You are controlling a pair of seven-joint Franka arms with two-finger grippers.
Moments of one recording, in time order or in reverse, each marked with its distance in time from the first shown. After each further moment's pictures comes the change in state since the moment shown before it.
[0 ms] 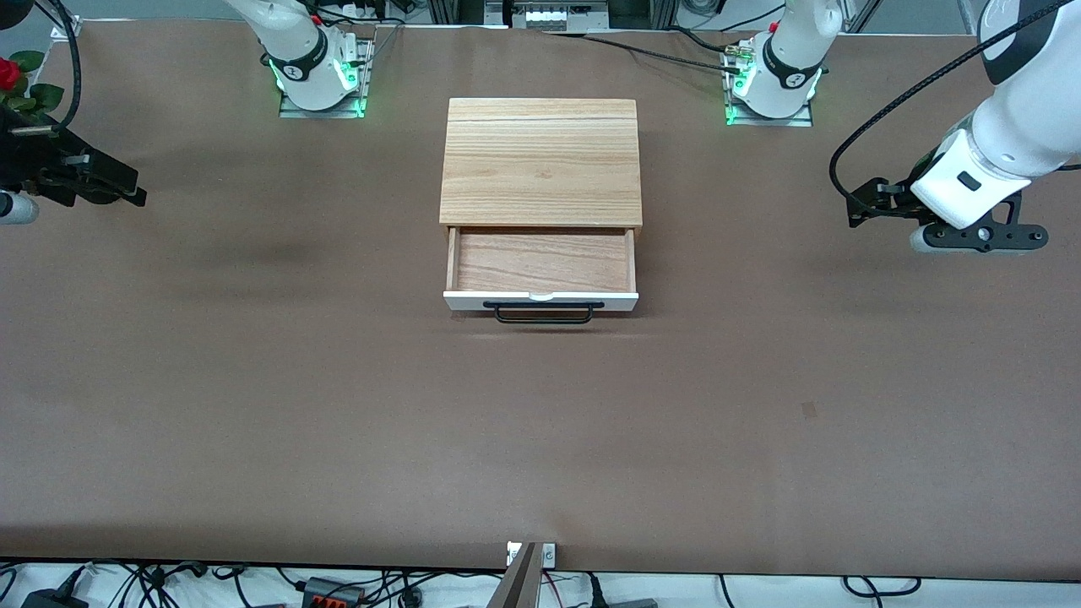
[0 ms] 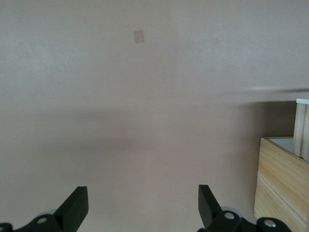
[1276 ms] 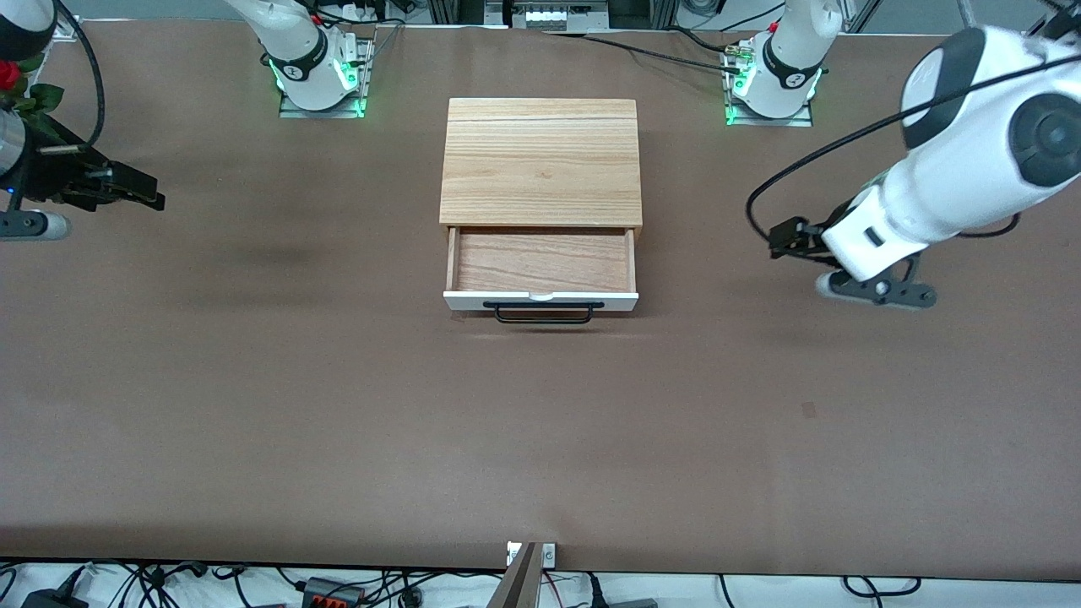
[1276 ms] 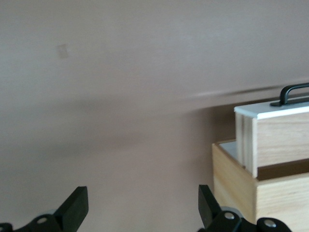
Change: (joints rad) left arm -0.129 0.264 -0.018 0.201 -0.109 0.025 -0.021; right arm 0.001 0.059 0.012 -0.001 0.023 -0.036 0.000
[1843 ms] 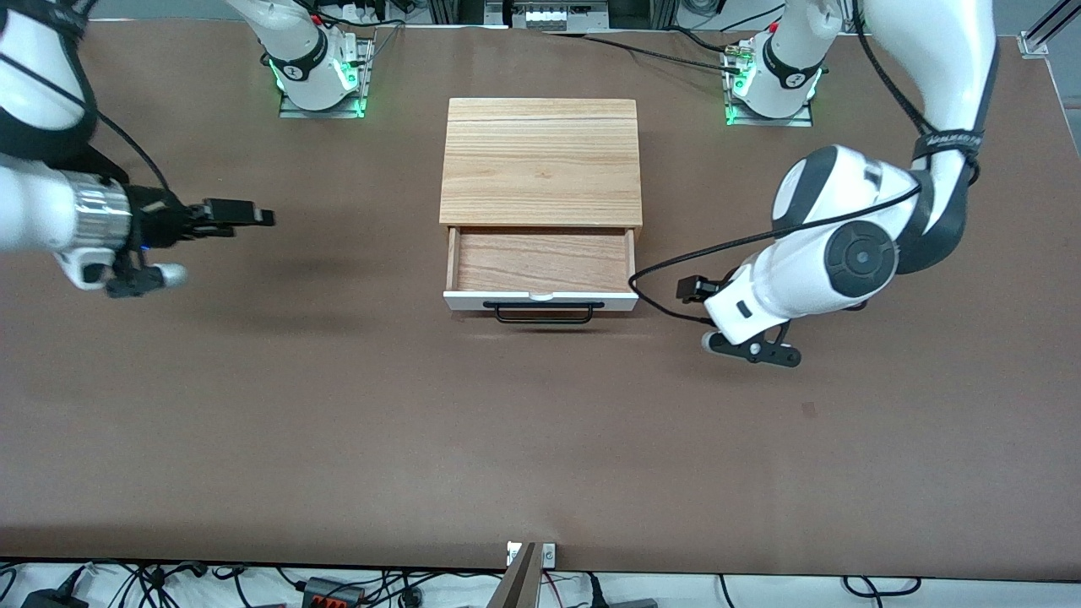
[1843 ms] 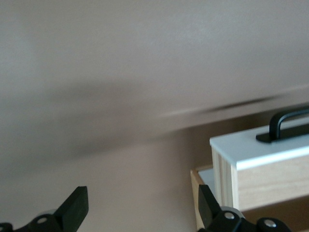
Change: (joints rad) left arm -0.120 0.235 -0.002 0.078 -0.003 0.149 -0.052; right arm 0.035 0.195 0.011 -0.011 0.448 -0.044 -0.094
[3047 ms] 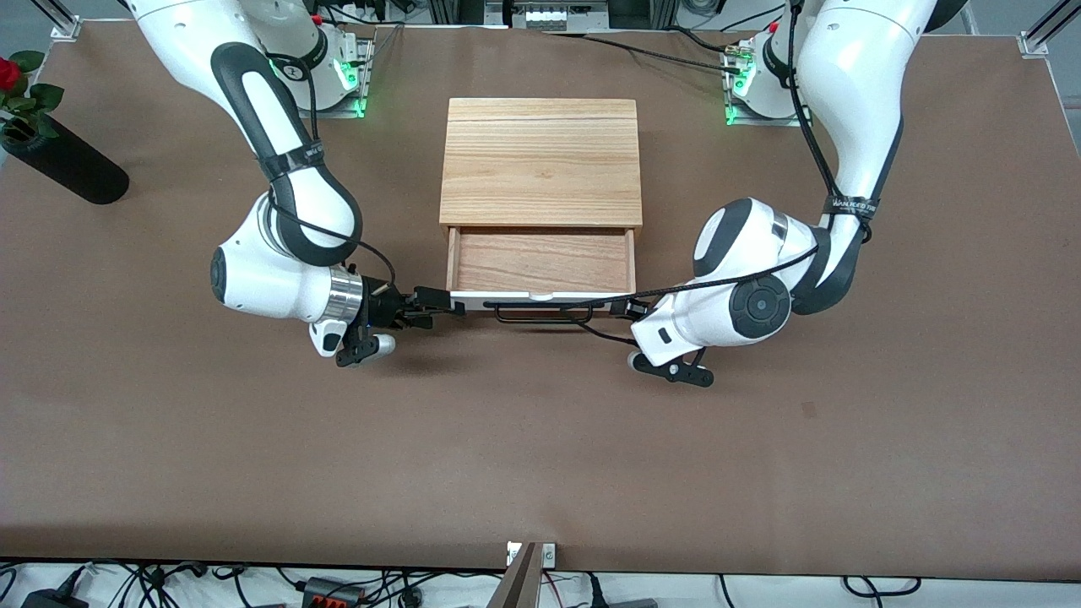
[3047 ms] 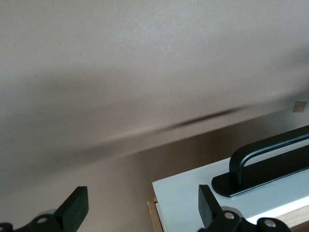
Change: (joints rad) left arm -0.093 0.189 0.000 0.114 -0.094 0.068 -0.004; right arm 0.342 0.292 0.007 -0.095 0.526 0.756 -0.265
